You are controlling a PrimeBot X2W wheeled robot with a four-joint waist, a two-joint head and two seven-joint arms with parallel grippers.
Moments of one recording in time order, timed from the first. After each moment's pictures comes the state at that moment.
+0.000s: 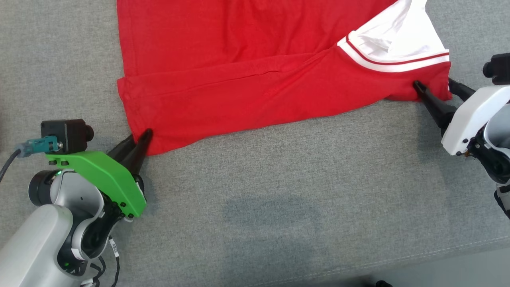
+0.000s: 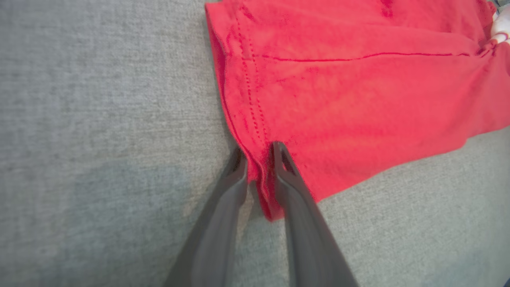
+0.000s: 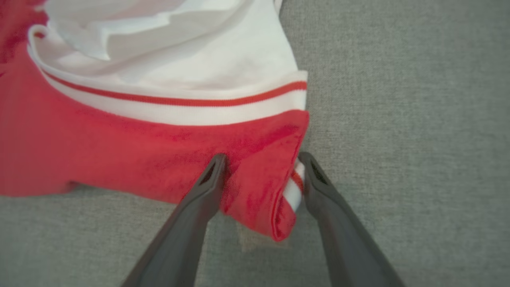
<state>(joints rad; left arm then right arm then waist) -0.40 0.58 -0.54 -0.07 -0.99 0.22 0.31 -0.54 -0.51 0.20 0.21 0.68 0.13 0.41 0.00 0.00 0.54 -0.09</state>
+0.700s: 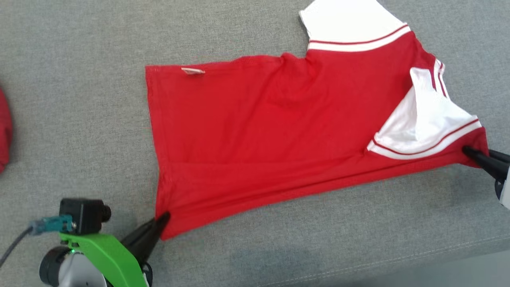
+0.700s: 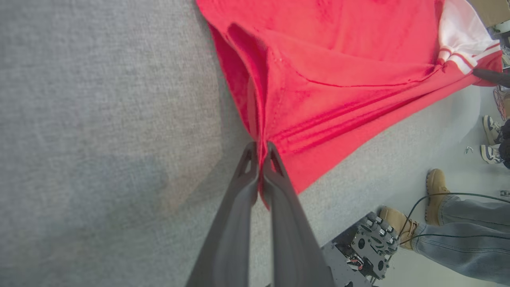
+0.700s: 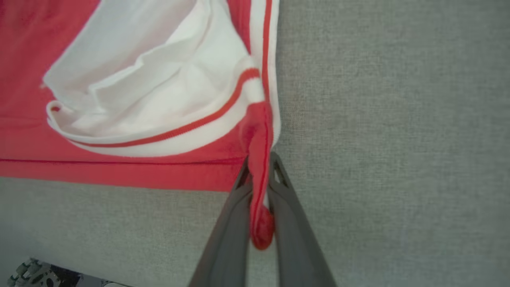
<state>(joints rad) -0.12 0.74 -0.51 -0.38 -1.08 0.25 0.36 -0.29 -0.80 0.21 0.05 0.95 0.13 0.53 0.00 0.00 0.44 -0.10</state>
